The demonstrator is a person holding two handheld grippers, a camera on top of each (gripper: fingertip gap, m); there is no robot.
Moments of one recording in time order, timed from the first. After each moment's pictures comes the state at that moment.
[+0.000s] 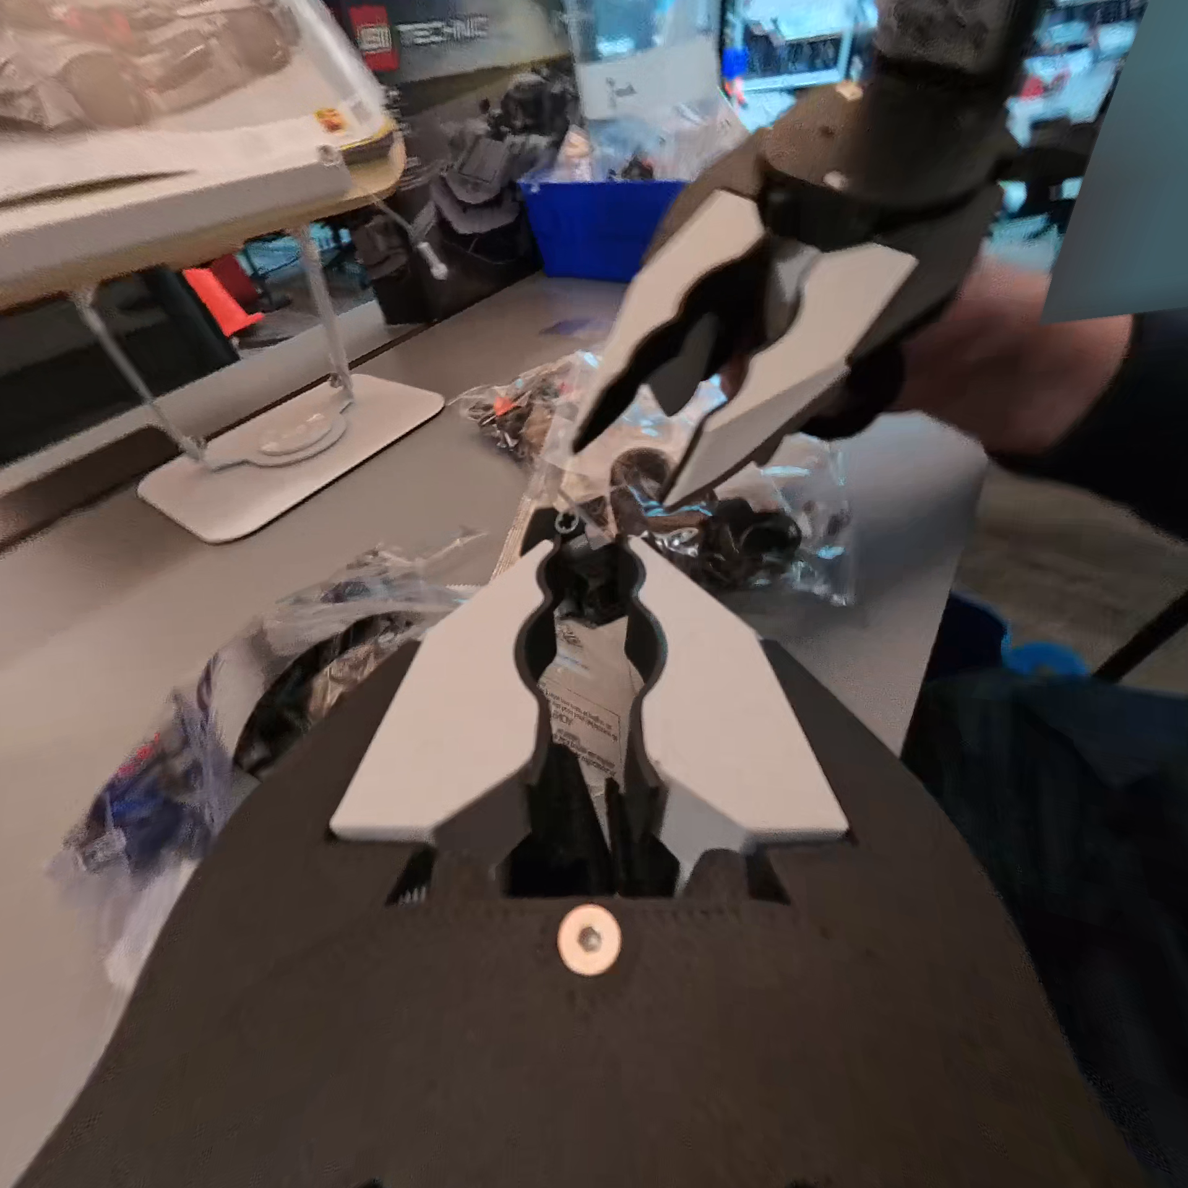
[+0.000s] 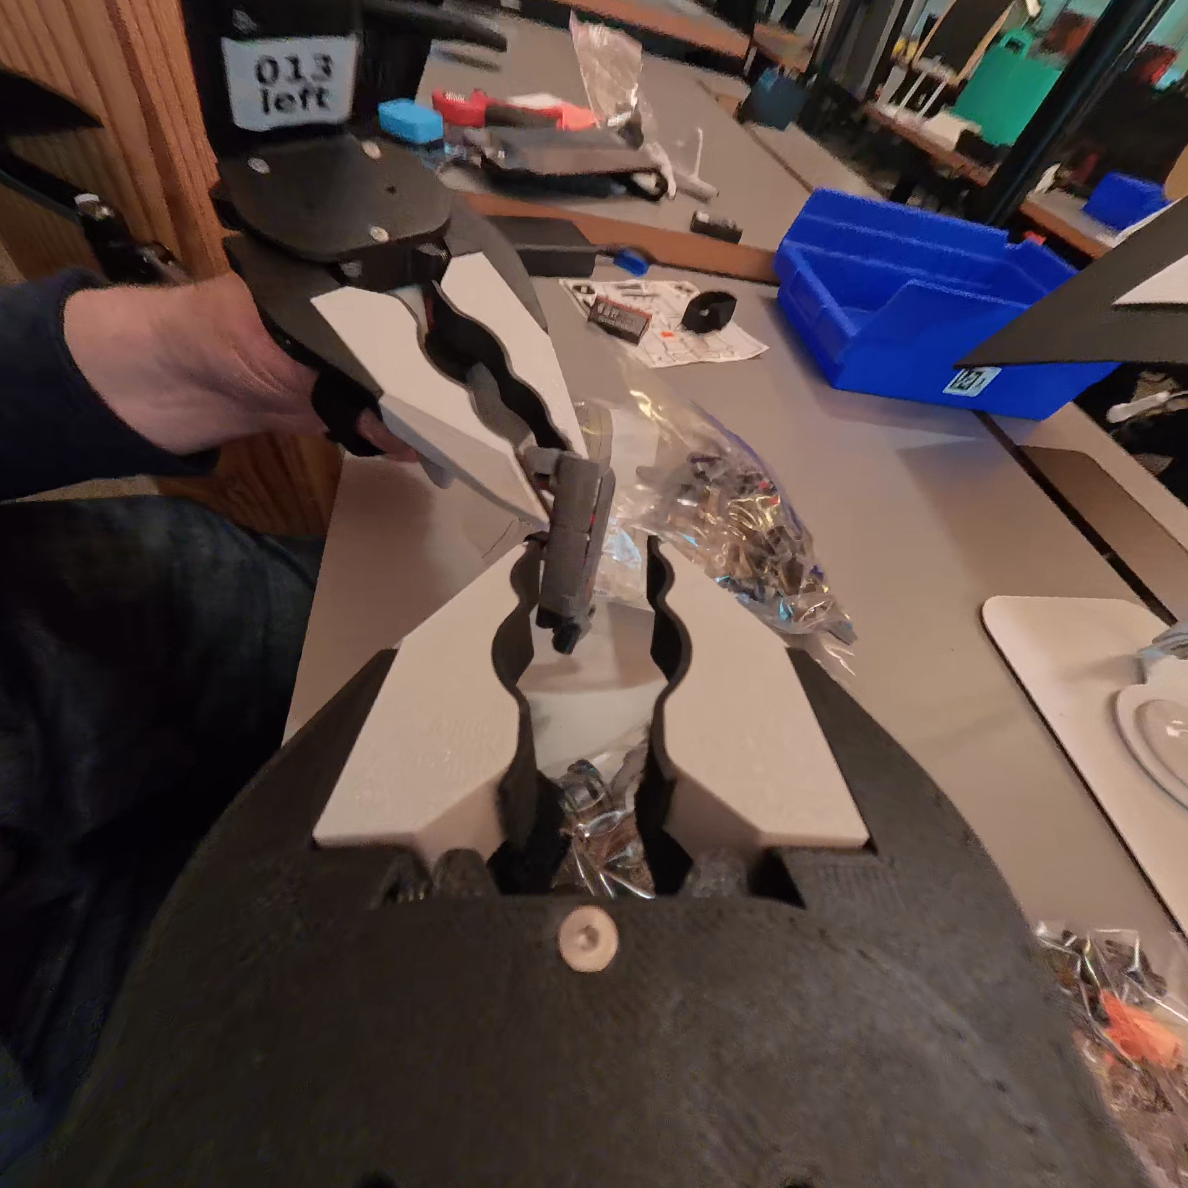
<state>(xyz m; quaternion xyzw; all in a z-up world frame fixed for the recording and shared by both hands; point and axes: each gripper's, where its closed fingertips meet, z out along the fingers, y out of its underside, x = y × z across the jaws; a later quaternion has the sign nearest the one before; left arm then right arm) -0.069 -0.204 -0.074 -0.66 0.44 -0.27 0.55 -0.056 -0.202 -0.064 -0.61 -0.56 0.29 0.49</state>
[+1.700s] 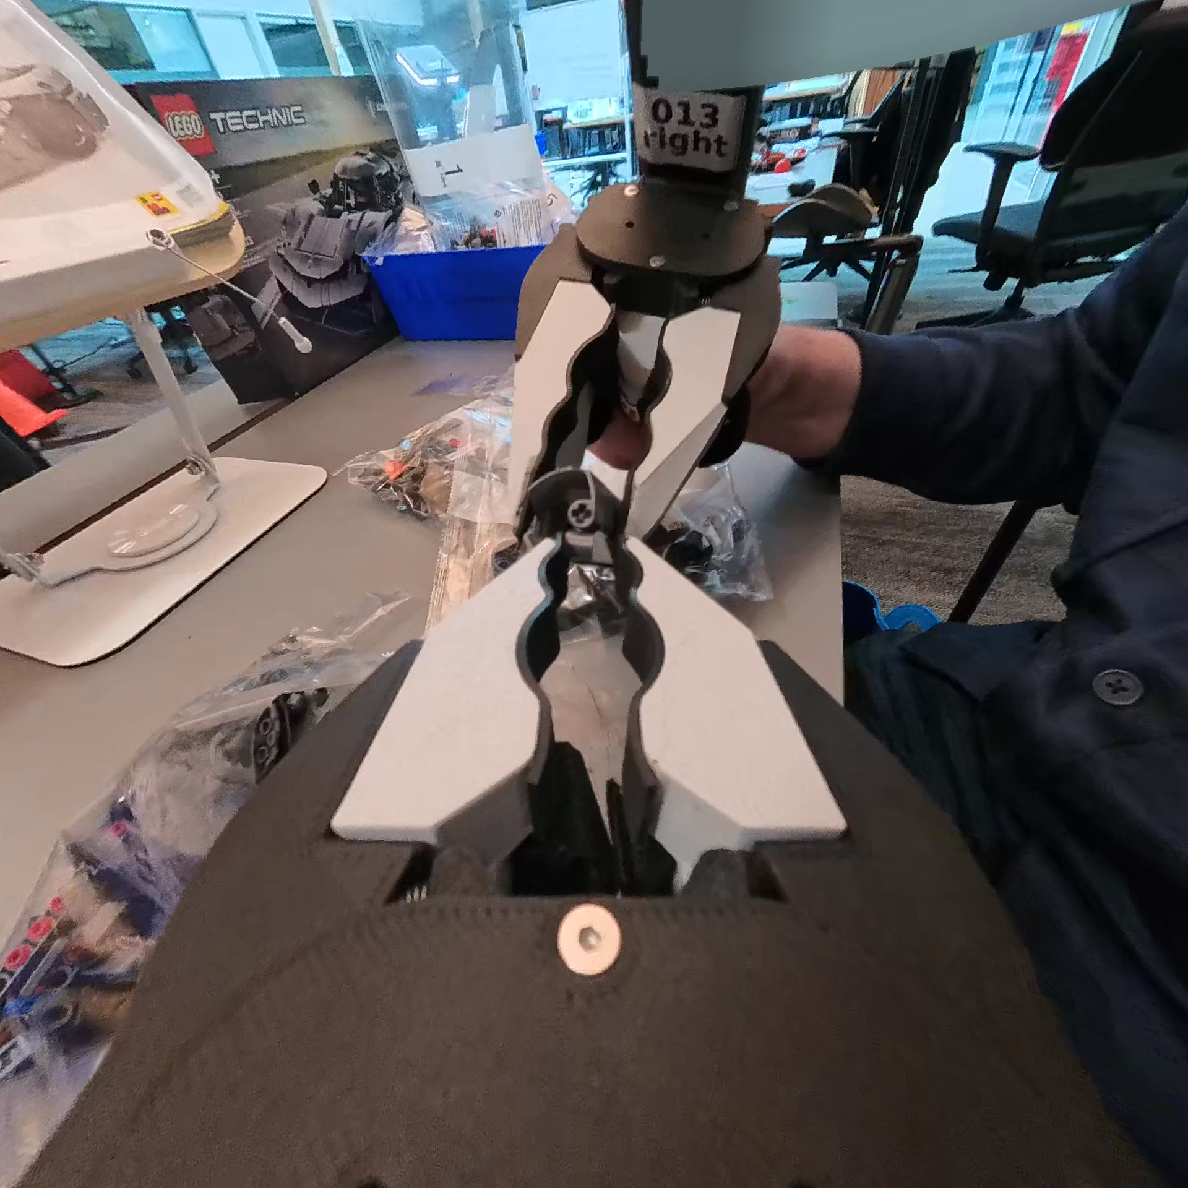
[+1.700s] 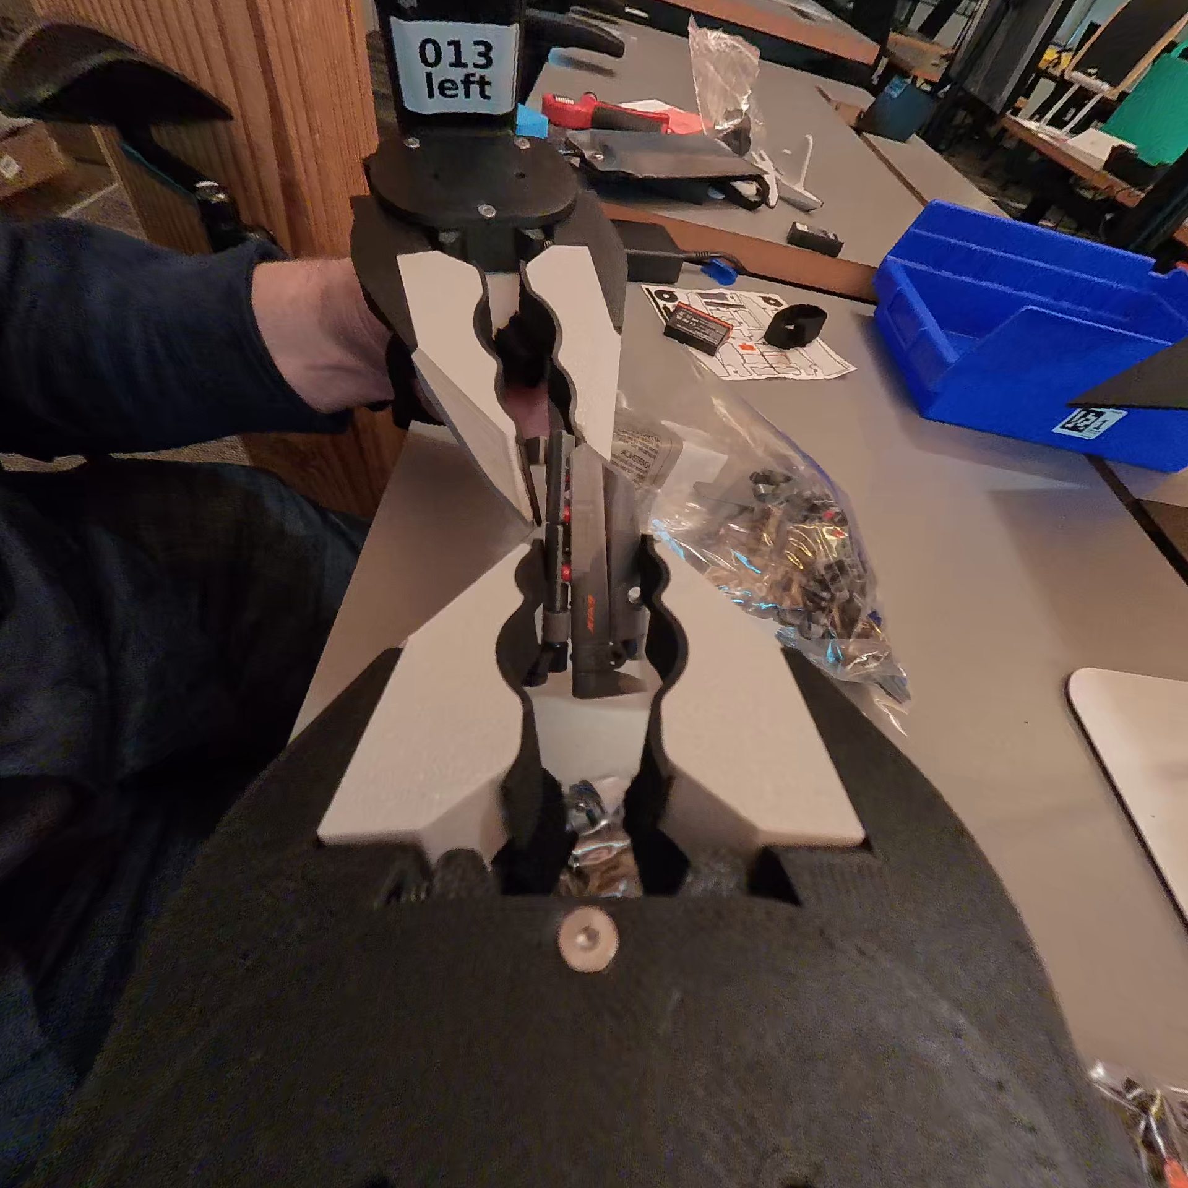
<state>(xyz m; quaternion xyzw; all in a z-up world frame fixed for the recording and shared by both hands) -0.061 -0.220 -0.064 -0.58 0.51 -0.36 0.52 -0.067 -0.208 -0.070 -0.56 -0.60 0.33 0.46</state>
